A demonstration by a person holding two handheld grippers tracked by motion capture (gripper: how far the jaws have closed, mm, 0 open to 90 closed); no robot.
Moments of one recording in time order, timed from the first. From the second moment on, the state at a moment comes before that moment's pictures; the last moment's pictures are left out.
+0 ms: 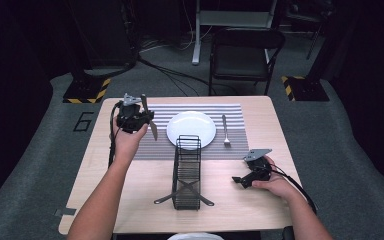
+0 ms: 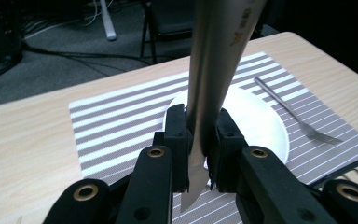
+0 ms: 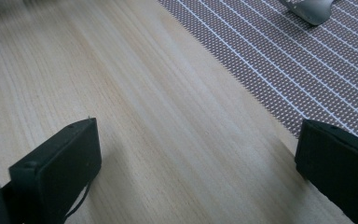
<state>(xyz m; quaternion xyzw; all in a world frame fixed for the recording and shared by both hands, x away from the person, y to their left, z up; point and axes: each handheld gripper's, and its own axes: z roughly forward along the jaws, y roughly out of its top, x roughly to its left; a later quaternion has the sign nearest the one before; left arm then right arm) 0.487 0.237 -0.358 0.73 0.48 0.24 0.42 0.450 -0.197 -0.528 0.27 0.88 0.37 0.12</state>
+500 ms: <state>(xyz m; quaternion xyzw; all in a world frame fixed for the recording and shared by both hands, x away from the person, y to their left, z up) 0.491 0.252 -0.389 0.72 0.52 0.23 0.40 0.450 -0.197 -0.528 0.27 0.88 0.37 0.12</state>
